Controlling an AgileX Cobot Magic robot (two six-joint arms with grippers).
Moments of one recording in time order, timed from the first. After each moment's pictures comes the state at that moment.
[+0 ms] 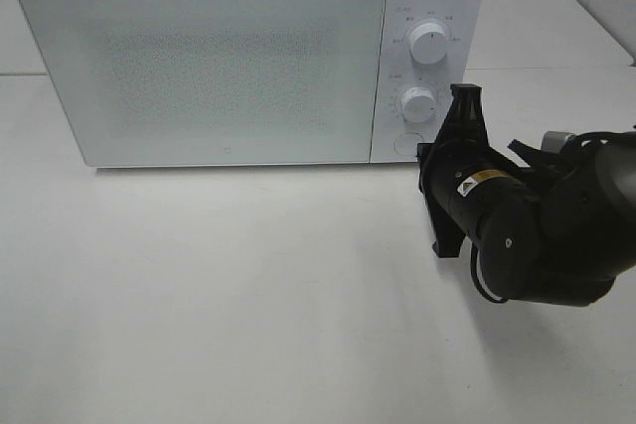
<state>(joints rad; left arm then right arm) 0.04 0.00 -0.52 -0.09 1.07 0.05 0.62 1.97 -0.61 0.66 -1.02 1.42</state>
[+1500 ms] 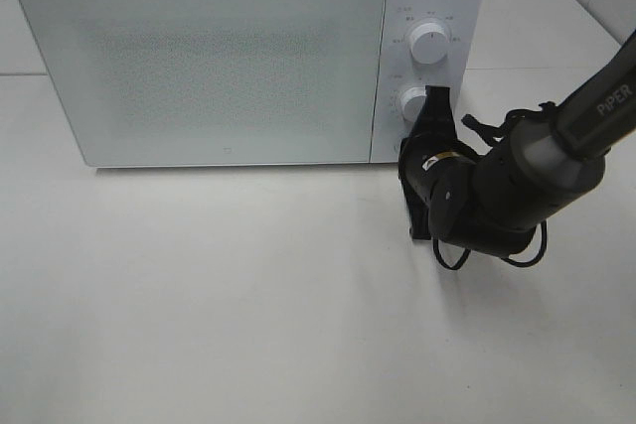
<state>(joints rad) 0.04 0.00 -0.52 -0.09 1.07 0.05 0.55 2.15 -0.86 0.73 -0.90 1.34</state>
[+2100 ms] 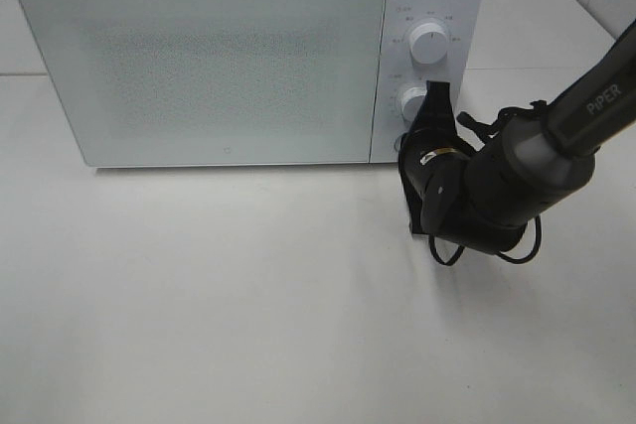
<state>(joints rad) 0.04 0.00 -0.52 -0.09 1.07 0.05 0.55 2.17 -0.89 0.79 -0.91 1.31</state>
